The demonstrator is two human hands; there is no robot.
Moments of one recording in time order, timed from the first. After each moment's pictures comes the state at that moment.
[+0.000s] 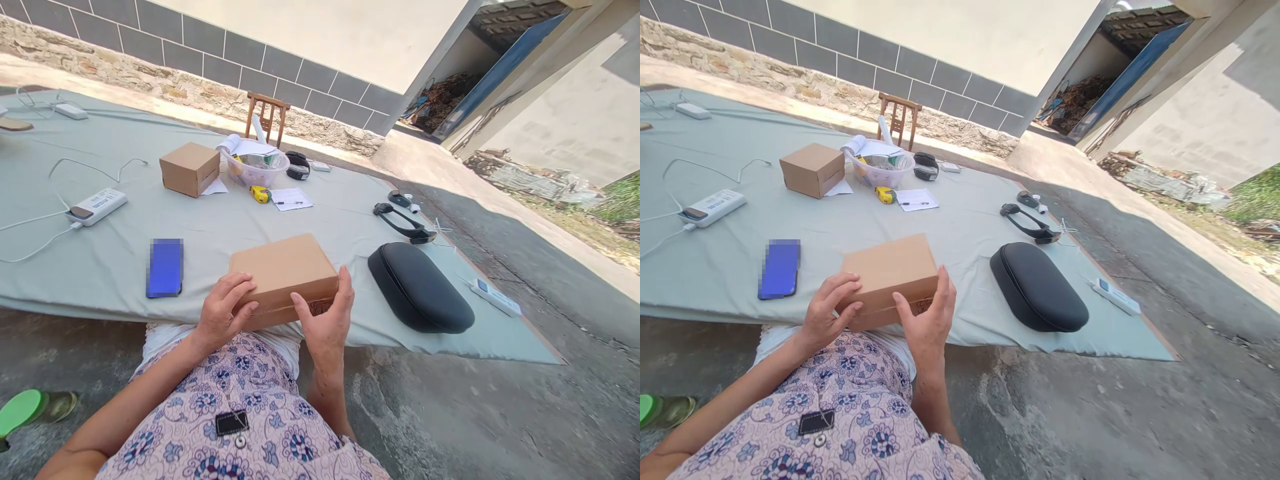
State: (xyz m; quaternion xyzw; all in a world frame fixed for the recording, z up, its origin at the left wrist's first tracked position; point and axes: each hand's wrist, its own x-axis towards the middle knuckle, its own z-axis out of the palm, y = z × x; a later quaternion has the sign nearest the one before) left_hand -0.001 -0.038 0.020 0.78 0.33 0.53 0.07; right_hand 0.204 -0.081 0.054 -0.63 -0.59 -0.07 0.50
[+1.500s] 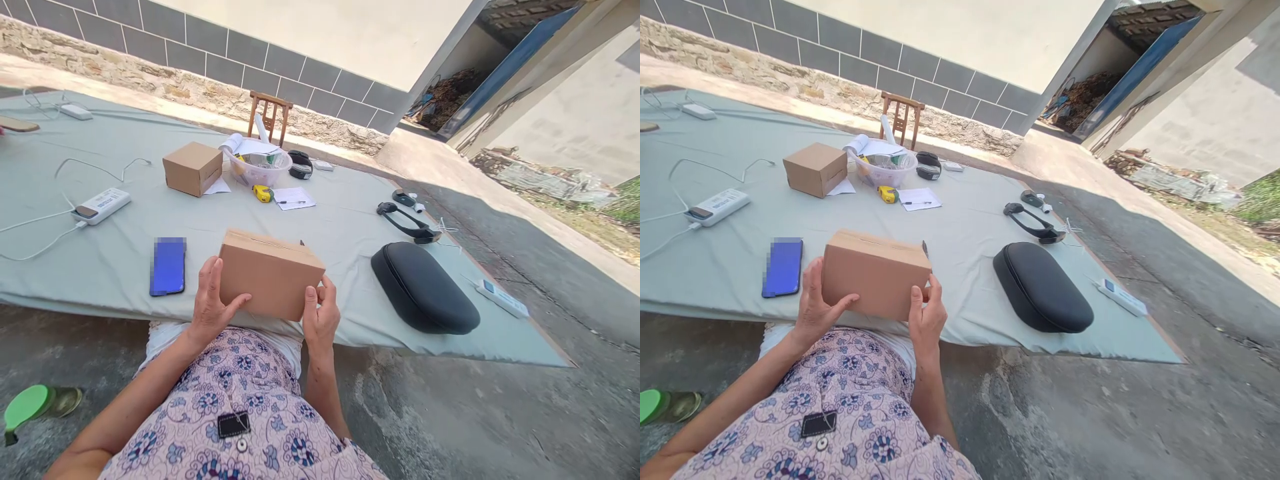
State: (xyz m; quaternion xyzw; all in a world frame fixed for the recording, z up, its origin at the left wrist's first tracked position) left_hand -0.015 -0.024 -0.008 0.72 0.43 0.55 -0.01; right_hand 0.209 -0.065 0.026 -0.69 -0.52 0.05 0.50
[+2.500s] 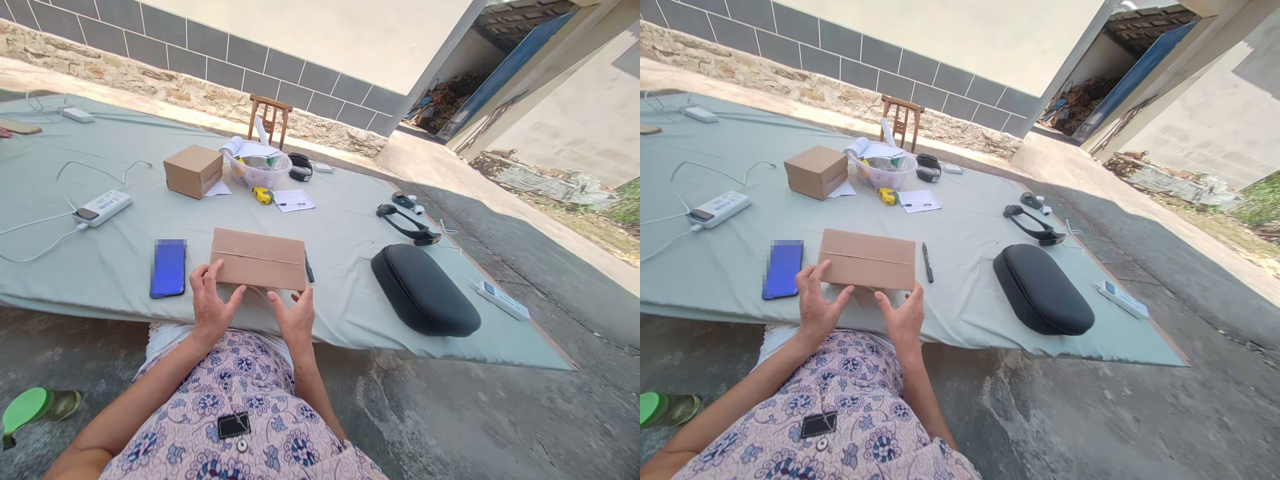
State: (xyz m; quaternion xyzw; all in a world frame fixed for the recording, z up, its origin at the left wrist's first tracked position) left_hand -0.003 -0.026 -0.003 0.63 0.53 0.57 0.04; right_hand 0.176 -0.051 -0.001 -0.69 -0.52 0.10 0.50
